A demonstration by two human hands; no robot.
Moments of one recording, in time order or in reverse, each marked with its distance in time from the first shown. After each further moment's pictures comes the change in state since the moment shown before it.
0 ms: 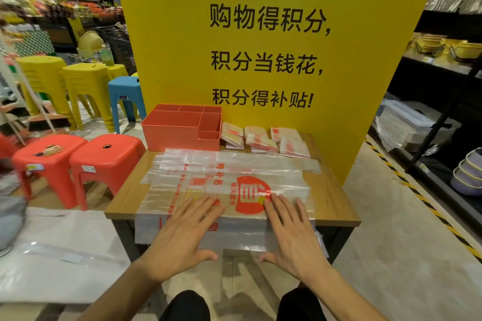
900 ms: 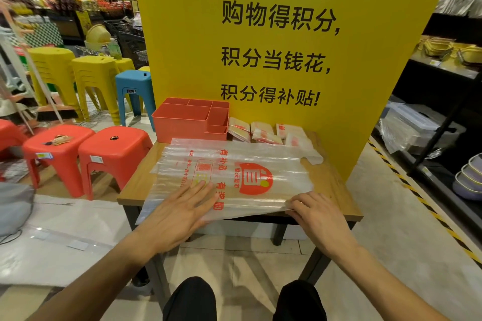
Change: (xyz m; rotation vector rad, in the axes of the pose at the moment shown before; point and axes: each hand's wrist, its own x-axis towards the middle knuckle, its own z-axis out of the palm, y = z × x) left_hand -0.010 -0.035 -0.019 0.170 -0.045 0.051; right_hand -0.002 0.044 -0.032 0.042 0.362 -0.144
